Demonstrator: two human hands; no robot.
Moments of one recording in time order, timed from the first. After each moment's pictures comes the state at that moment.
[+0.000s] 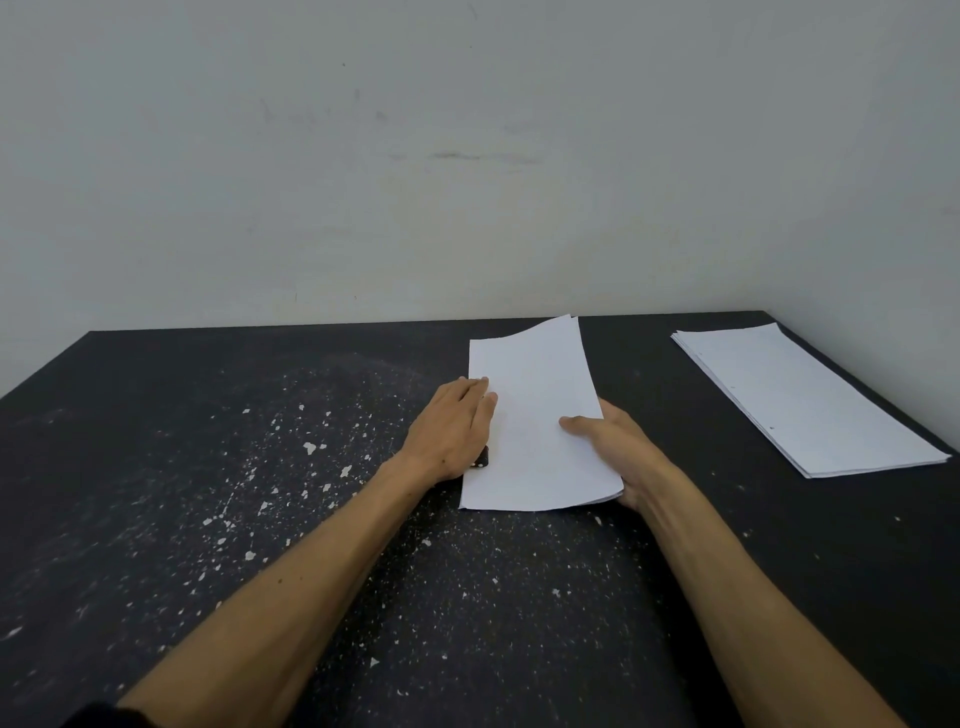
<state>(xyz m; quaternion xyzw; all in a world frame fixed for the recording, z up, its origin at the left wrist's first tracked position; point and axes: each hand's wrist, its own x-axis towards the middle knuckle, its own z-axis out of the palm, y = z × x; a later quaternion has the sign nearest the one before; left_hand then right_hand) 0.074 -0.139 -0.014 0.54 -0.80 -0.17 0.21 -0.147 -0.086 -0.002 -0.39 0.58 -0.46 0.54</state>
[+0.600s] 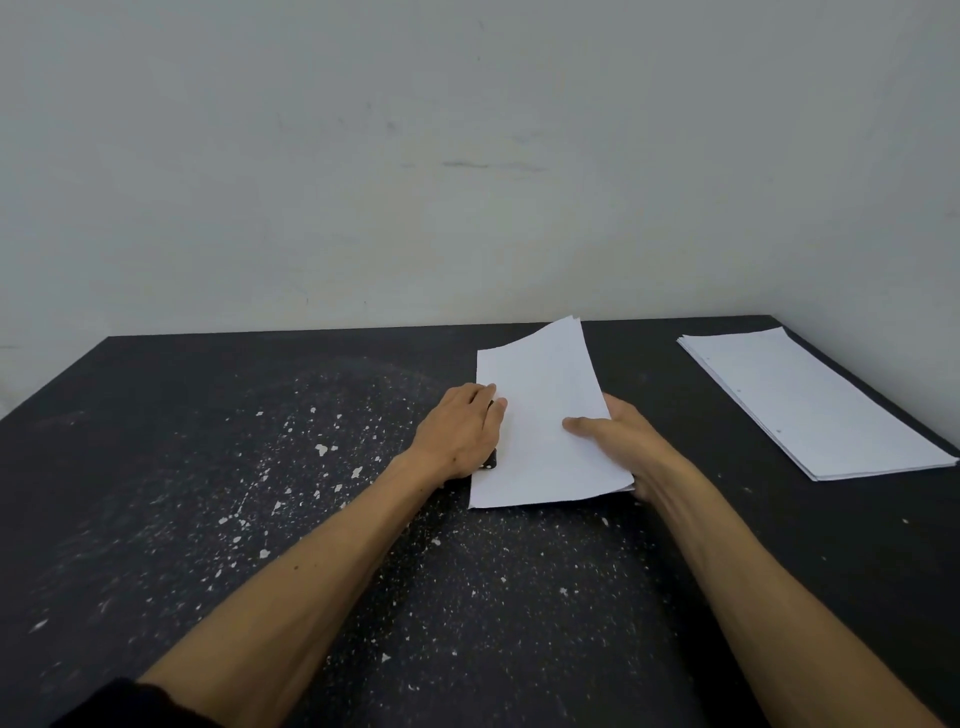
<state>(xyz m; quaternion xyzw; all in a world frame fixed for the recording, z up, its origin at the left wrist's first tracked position) 0.073 -0.137 -0.005 0.54 -0.81 -0.16 0.17 -0.147 -0.080 0.020 -0.46 0.60 -0.43 0.50</state>
